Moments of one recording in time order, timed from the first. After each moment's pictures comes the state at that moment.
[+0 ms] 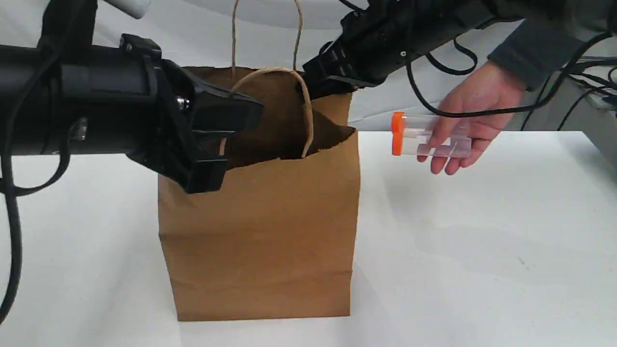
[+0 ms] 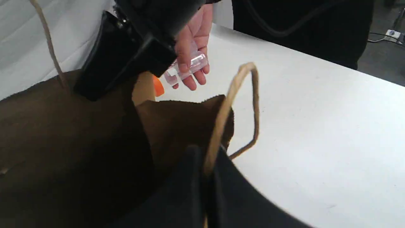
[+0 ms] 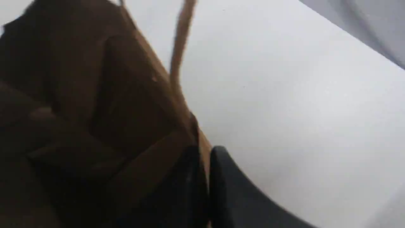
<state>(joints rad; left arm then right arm) -0.44 1.27 -0.95 -1.16 0.50 1.29 0.33 2.04 -1.90 0.70 0.95 -0.73</state>
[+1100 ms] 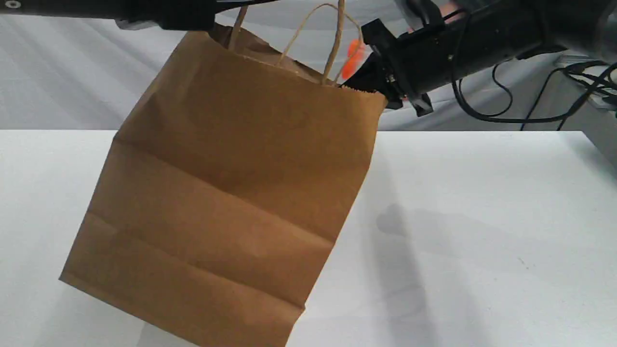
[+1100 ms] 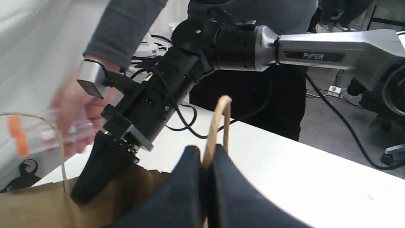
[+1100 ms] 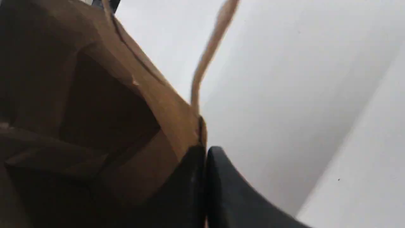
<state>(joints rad) -0.44 1.27 -1.22 -1.16 0.68 1.14 0.14 2.16 -1.90 1.05 1.22 -0.49</state>
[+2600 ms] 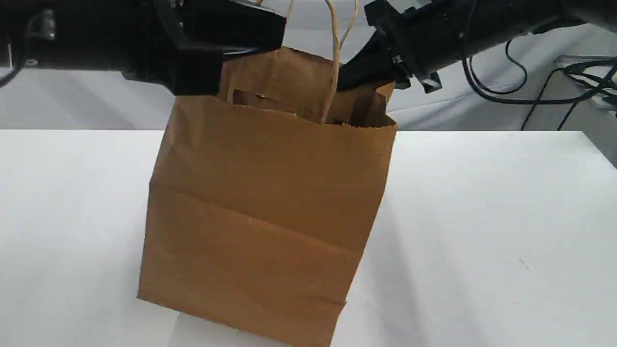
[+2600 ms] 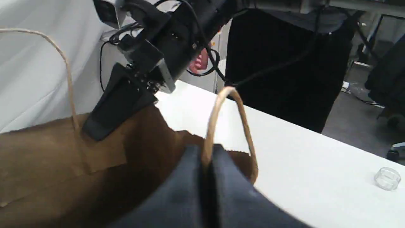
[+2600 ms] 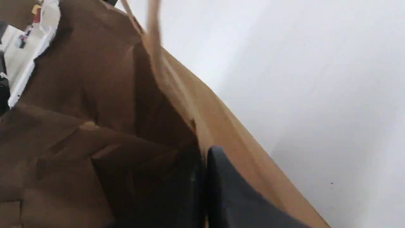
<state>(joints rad) -0.44 1.26 -1.08 -1.28 0.61 1.29 0.14 2.04 -1.90 0.97 1.22 -0.51</state>
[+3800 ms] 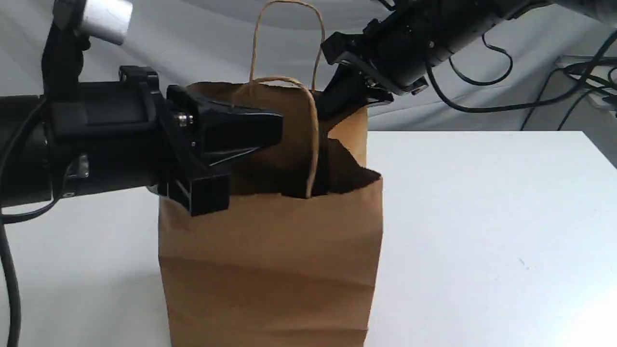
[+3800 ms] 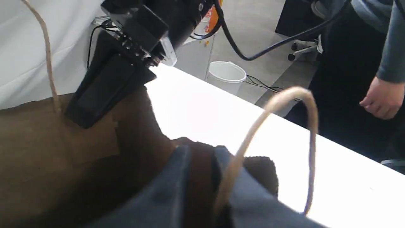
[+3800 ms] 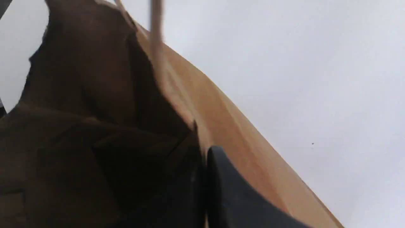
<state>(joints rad) -0.44 1.26 -0.81 -1.73 0.59 1.70 0.28 2.01 -1.90 0.72 1.22 -0.43</state>
